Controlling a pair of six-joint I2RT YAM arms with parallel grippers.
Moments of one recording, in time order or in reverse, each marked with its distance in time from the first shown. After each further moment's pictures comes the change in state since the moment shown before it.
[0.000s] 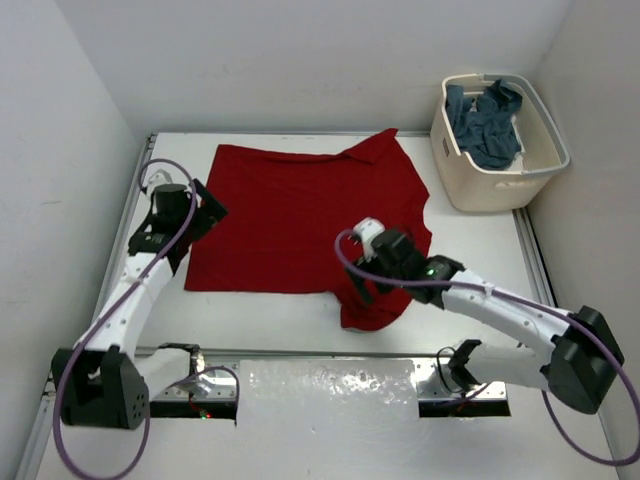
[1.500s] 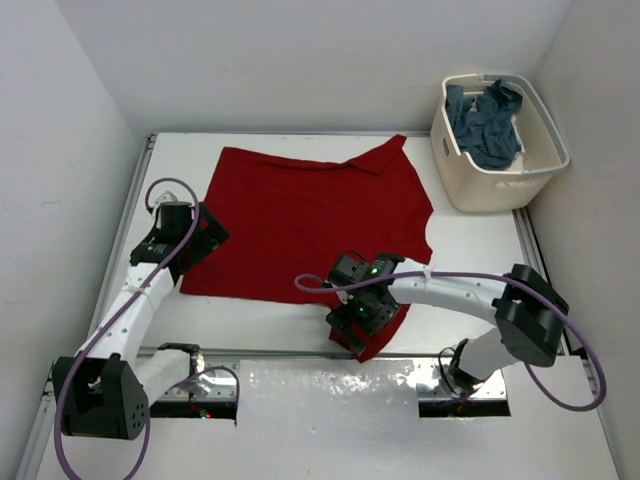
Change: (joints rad) left arm 0.000 -0.098 -0.085 -0.156 0.006 0.009; right arm 0.304 0.345 0.211 -0.525 -0.255 0.165
